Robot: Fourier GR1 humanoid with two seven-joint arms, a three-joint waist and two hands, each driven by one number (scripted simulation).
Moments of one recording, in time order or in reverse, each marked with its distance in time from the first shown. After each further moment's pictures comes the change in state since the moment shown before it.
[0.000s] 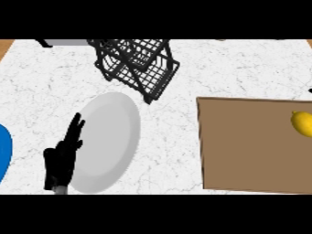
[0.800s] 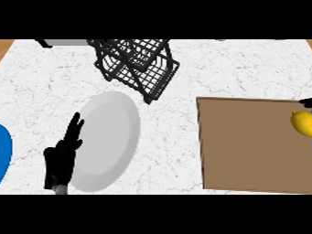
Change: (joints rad) left arm -0.002 -0.021 0.028 0.007 -0.032 -0.013 -0.001; right arm -0.003 0.067 -0.031 0.116 0.093 0.038 -0.047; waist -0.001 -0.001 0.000
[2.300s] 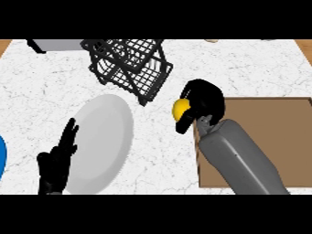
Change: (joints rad) left arm 0.058 -0.001 0.022 -0.046 -0.010 -0.017 0.033; right arm -0.002 0.643 0.364 -0.678 0.554 -0.728 0.505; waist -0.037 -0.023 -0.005
